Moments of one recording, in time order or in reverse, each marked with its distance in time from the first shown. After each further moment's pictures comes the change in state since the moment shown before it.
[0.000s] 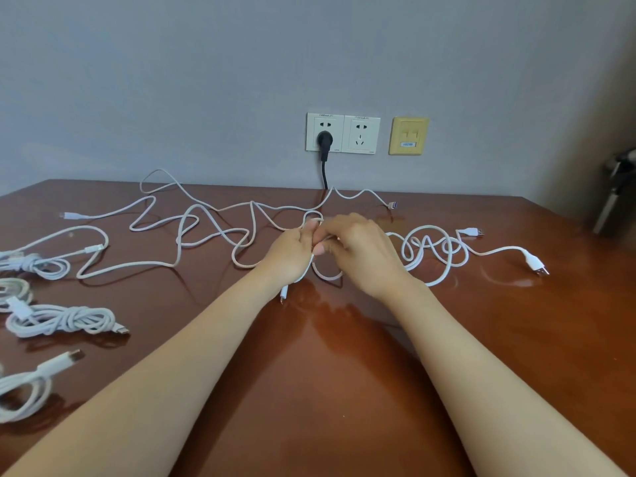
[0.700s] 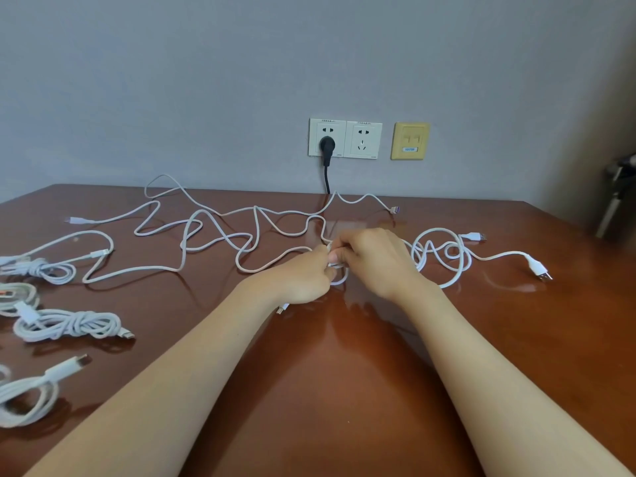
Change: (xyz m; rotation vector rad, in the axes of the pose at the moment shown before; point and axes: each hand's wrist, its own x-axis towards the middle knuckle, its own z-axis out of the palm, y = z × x) left_hand -0.011 0.011 -0.004 0.388 -0.397 0.002; right_hand -0.003 0.003 -0.012 -0.094 -0.148 0.206
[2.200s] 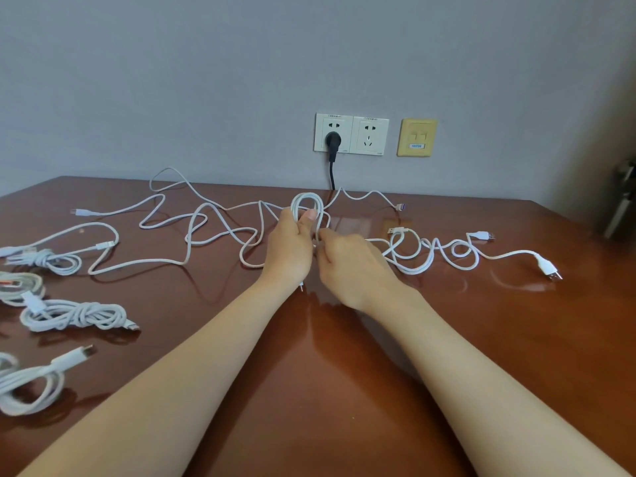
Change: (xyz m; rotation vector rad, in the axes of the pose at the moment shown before) left_hand 0.021 -0.017 0.006 -0.596 0.717 0.001; right_hand -0.007 -0.036 0.014 -0.053 -0.064 -0.020
